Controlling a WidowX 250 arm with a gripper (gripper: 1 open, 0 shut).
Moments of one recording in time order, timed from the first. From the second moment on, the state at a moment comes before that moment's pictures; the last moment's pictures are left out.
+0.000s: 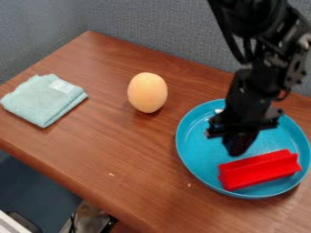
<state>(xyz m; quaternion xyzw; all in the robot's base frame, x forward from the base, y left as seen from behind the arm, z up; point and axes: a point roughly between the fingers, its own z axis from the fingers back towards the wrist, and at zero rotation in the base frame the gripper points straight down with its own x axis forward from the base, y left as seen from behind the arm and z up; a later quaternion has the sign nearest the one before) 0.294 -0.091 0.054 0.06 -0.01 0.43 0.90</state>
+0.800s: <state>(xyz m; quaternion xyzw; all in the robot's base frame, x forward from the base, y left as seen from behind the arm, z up) 0.294 0.006 0.135 0.01 0.01 0.52 0.86</state>
